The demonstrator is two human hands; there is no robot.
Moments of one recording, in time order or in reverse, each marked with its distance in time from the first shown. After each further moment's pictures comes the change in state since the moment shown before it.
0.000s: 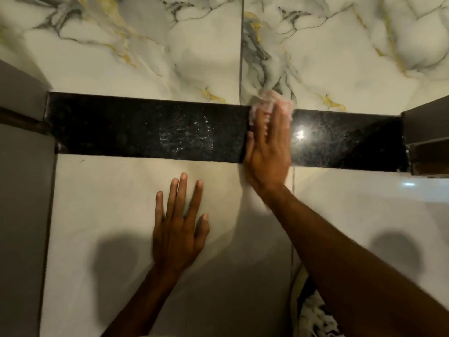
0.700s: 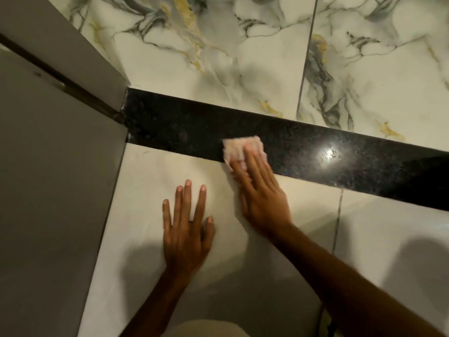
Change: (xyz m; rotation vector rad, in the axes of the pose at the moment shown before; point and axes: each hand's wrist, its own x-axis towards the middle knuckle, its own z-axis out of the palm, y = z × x) left_hand -0.032 -0.050 -0.014 0.049 0.126 -0.261; right_hand -0.066 -0.067 0.013 0.080 -0.255 -0.532
